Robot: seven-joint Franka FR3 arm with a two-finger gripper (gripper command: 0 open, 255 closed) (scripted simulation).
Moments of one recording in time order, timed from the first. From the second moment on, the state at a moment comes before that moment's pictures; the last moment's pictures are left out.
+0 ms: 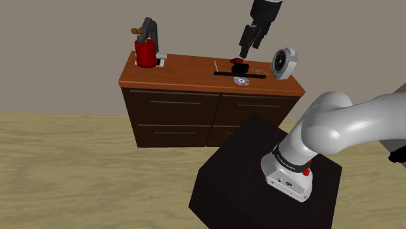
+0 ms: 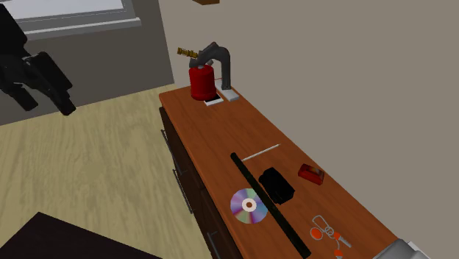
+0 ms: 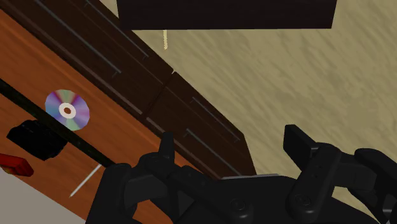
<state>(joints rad) 0.01 -0.80 -0.01 -2.44 -0.09 1.68 -0.02</state>
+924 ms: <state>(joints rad) -0.03 -0.68 -0.33 -2.53 -0.27 1.93 -0.45</state>
